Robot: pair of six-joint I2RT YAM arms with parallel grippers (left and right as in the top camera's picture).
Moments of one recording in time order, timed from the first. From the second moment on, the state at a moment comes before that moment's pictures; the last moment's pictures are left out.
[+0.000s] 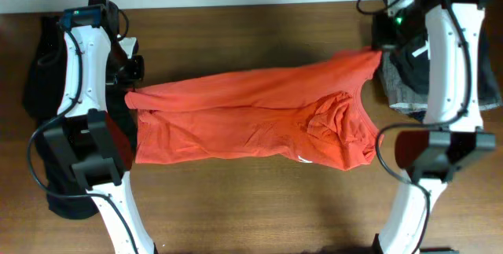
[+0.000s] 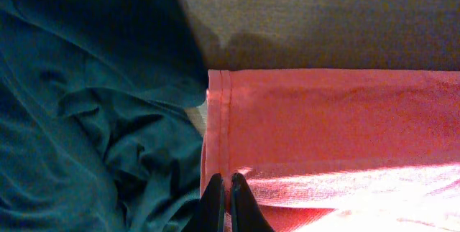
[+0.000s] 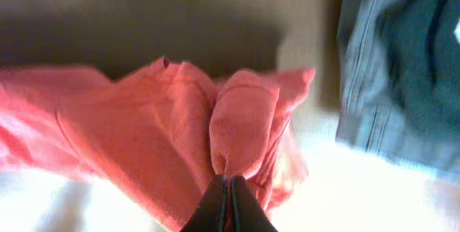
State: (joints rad) left arm 0.12 2.30 2.21 -1.50 -0.02 0.09; right arm -0.09 2.18 2.51 -1.69 -0.20 -0.06
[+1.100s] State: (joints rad) left arm 0.12 2.30 2.09 -1.65 -0.02 0.09; right arm -0.09 2.11 1.61 -1.34 -0.18 -0.07
